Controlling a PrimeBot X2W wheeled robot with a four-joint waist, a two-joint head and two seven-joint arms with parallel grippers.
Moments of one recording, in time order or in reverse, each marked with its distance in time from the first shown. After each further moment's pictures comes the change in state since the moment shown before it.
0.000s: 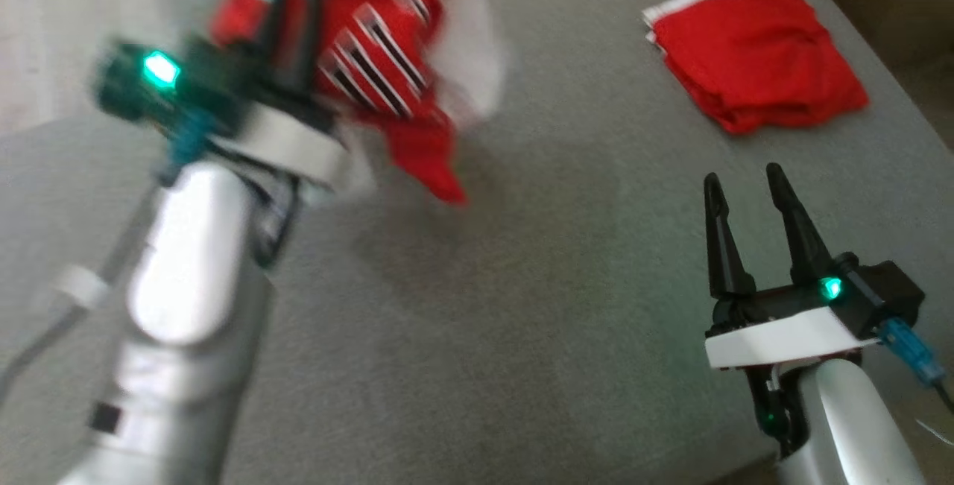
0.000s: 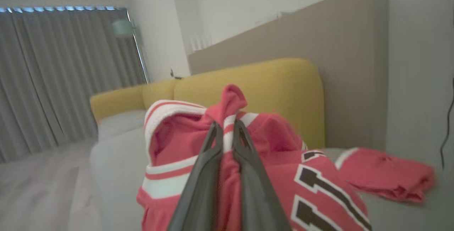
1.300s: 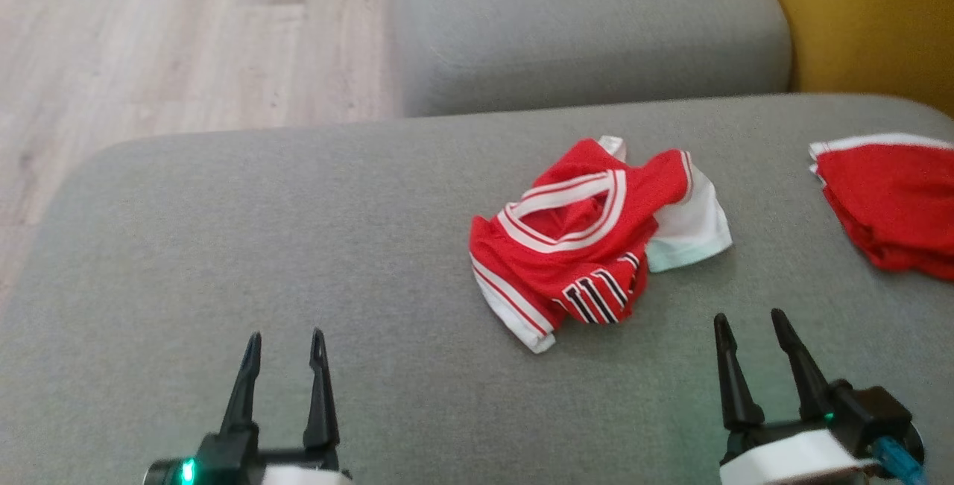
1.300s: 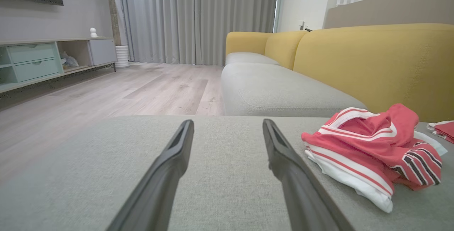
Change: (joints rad) left arm 0.810 -0.086 0.057 -0.174 -0.069 0.226 -0.177; right arm 0.260 0.023 -0.052 0.032 -0.028 0.000 0.000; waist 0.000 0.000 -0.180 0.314
